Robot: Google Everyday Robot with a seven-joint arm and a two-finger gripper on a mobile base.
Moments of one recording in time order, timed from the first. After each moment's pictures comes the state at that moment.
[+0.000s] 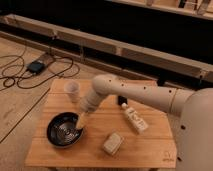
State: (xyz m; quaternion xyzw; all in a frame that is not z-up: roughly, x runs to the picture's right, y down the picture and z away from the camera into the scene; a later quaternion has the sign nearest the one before) arm -0.140 0.152 0.750 -0.40 -0.30 0.07 0.87
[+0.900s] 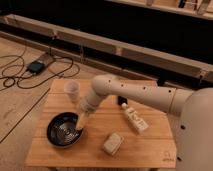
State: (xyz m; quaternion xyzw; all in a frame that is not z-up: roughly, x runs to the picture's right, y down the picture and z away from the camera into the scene) arm -0.144 0.161 0.745 -0.40 -0.30 0.06 0.86
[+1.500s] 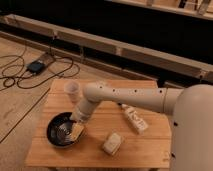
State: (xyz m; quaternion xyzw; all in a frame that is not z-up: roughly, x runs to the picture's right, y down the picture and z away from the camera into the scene) arm -0.170 0.213 0.729 -0.45 -0.28 0.04 0.84
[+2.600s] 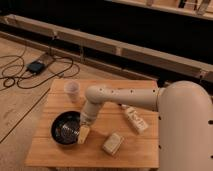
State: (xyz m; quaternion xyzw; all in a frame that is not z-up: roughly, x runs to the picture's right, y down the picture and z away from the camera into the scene) arm -0.126 0.240 0.773 -0.51 -0.18 0.08 0.84
